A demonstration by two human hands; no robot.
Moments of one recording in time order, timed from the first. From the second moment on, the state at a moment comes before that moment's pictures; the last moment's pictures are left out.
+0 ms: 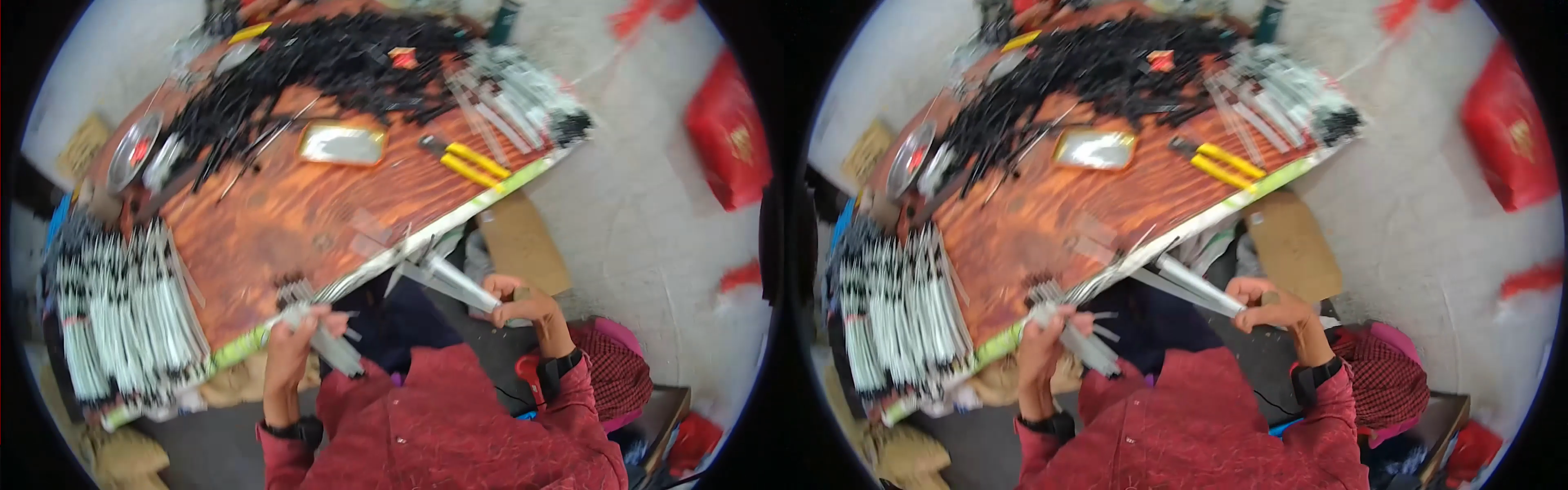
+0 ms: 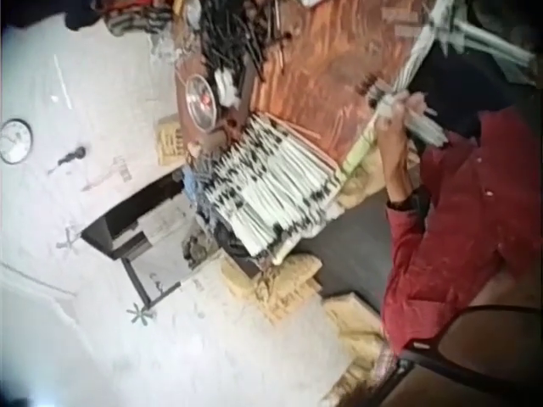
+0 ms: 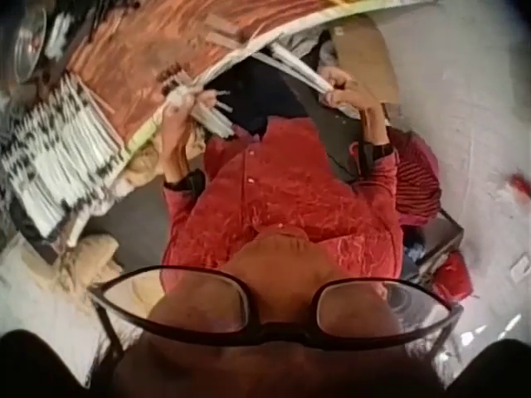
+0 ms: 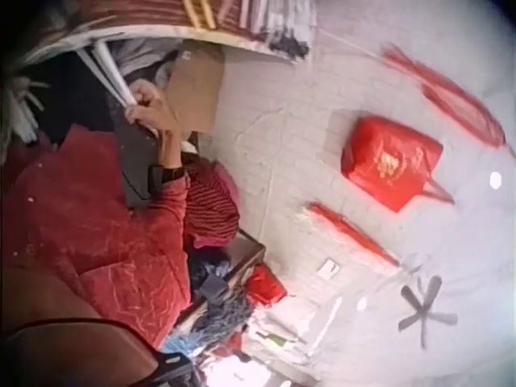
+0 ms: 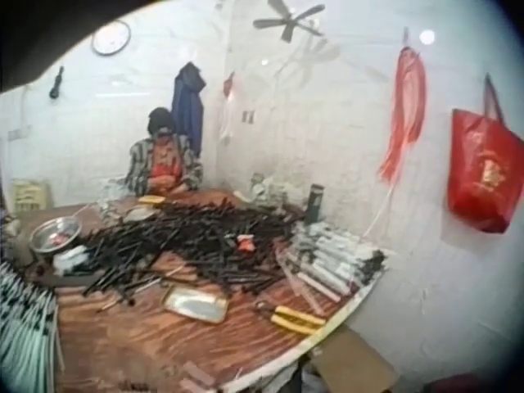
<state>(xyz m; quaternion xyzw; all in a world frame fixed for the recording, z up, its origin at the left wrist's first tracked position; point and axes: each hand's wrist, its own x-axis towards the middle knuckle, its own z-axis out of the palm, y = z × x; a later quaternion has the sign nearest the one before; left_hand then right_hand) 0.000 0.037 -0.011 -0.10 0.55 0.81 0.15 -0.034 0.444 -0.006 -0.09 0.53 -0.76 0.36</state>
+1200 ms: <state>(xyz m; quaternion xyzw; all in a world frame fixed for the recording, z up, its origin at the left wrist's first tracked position) 0.040 0.022 -0.025 -0.14 0.44 0.89 0.03 0.032 0.300 -0.066 -0.07 0.55 -0.75 0.36</state>
